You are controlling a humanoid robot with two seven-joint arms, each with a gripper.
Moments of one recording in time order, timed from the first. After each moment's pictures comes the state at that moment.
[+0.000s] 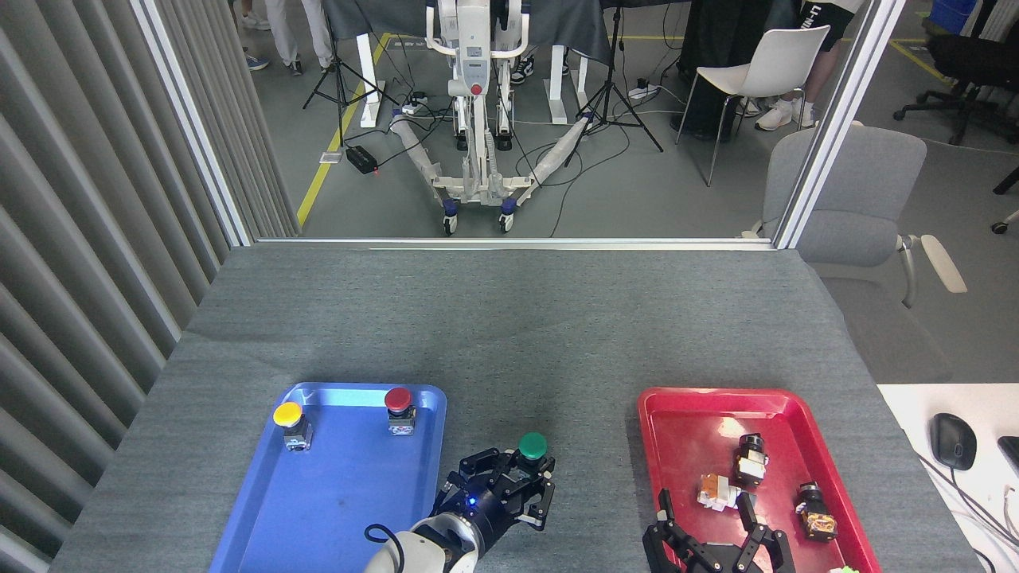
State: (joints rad) left arm -0.48 -0.14 -0.49 -0.66 -1.40 -0.23 0.20; right arm 0.26 0.16 -0.05 -1.67 1.55 -0.08 -0.13
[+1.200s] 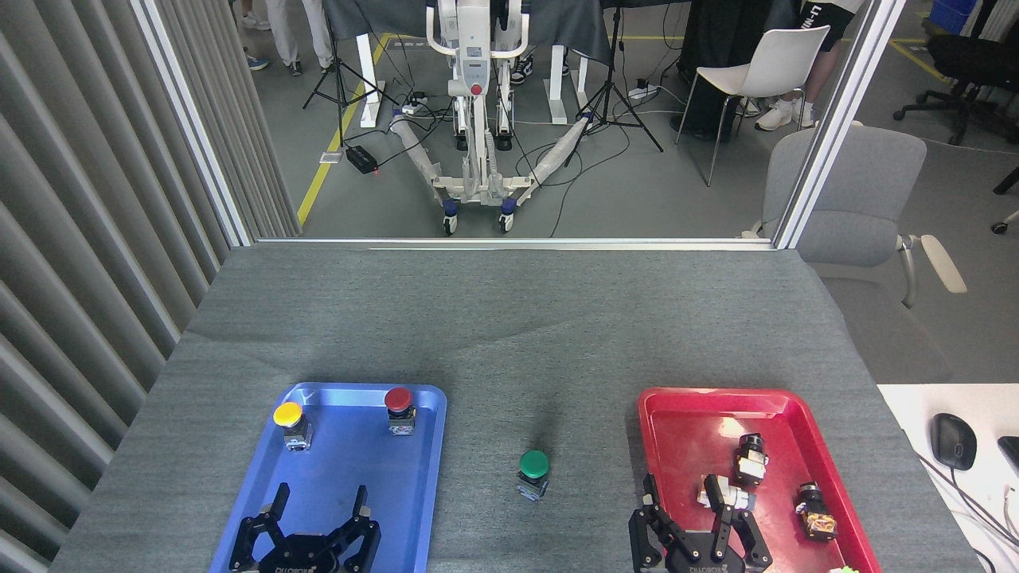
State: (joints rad) left arm 0.16 0.17 -0.21 -1.60 -1.37 0.22 0.18; right arm 0.22 0.16 0.01 -1.65 1.55 -0.08 -0.12
